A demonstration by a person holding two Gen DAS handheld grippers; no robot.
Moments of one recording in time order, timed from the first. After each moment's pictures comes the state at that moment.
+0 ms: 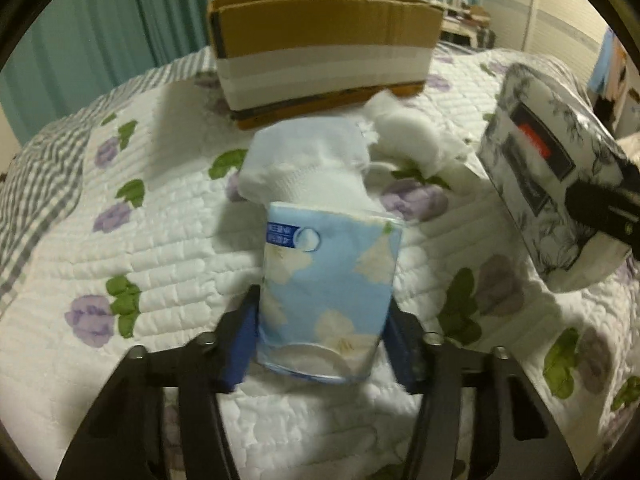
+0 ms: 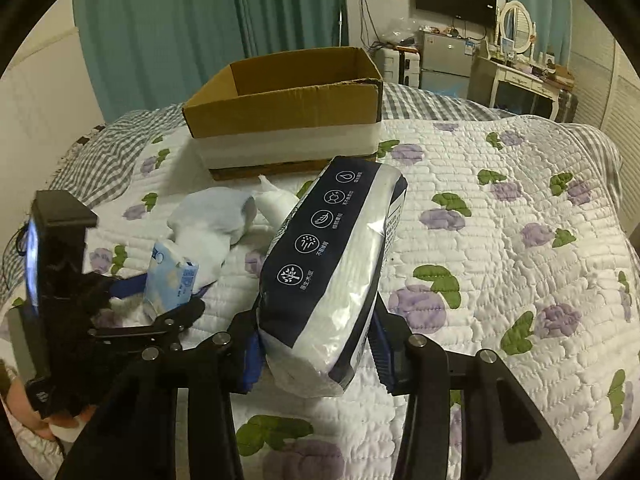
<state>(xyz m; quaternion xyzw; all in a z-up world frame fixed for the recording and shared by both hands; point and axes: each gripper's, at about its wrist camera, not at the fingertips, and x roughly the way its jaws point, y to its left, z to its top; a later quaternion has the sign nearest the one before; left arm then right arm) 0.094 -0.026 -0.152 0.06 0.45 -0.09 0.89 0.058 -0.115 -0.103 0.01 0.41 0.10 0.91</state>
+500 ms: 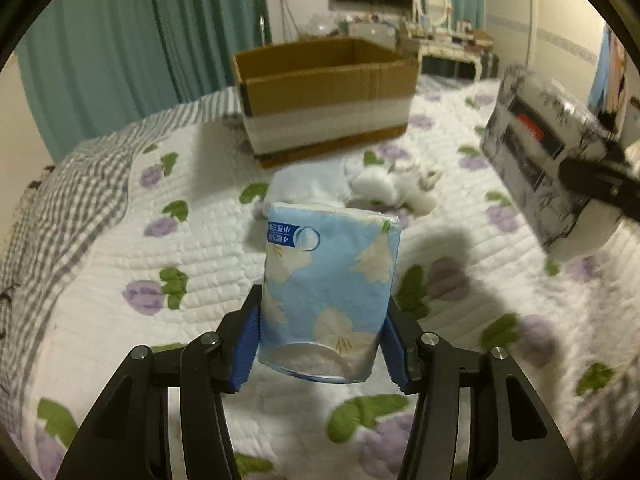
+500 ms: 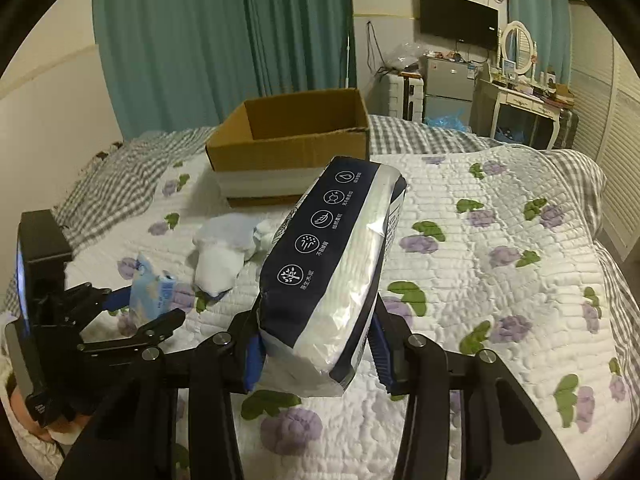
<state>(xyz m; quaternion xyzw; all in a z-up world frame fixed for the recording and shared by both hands) 0.038 -0.029 -0.104 0.06 0.40 -0.06 0.91 0.019 -0.138 -0.057 0.01 0.37 0.11 0.92</state>
